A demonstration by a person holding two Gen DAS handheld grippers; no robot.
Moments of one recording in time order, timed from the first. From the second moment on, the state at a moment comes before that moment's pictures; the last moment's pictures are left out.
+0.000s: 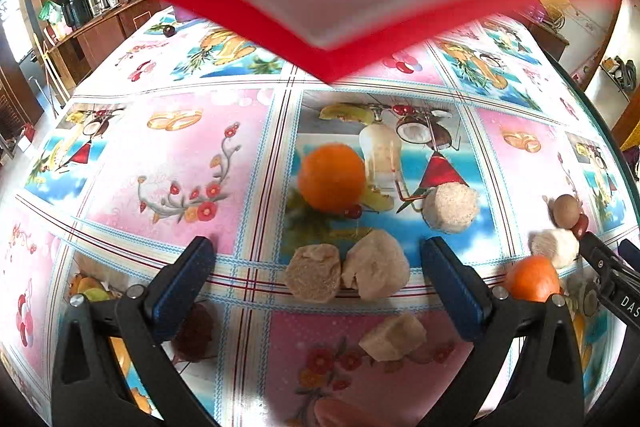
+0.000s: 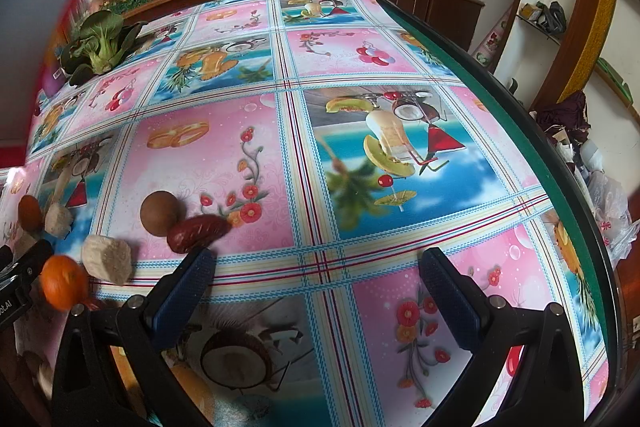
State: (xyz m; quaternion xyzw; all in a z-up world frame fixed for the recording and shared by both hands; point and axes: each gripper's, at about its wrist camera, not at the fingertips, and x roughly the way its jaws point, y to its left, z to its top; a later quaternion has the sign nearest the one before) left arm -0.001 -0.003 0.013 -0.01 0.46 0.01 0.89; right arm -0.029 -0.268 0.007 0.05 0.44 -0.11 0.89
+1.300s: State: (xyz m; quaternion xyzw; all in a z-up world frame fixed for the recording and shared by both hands) left arm 0.003 0.007 0.008 -0.01 0.46 0.01 0.89; right arm -0.029 -0.268 0.008 0.05 0.45 -0.11 0.89
